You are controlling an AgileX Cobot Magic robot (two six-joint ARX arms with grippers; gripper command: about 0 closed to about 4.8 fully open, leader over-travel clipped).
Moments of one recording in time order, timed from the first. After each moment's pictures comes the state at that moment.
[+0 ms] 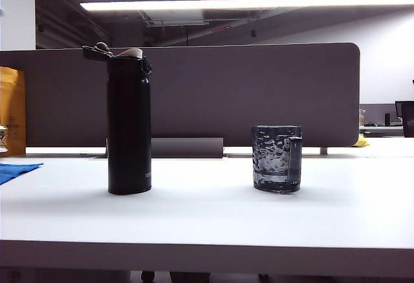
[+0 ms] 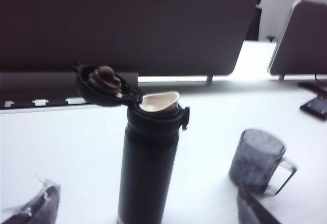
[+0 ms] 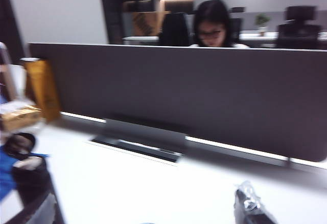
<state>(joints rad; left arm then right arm) -0.17 0.55 0.34 0.21 0.31 -0.11 0.10 0.56 0.81 -0.14 -0.34 0.08</state>
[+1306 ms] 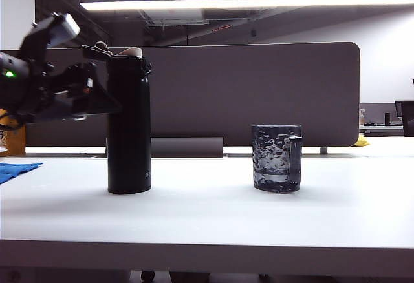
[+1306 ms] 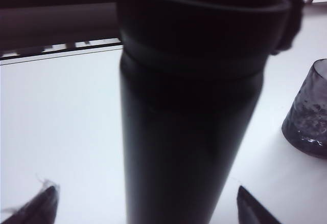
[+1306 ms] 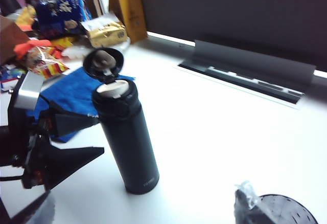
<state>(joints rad) -0.20 1.49 0.46 0.84 0.35 0.03 0.58 1.04 0.81 0.07 -0.18 0.10</state>
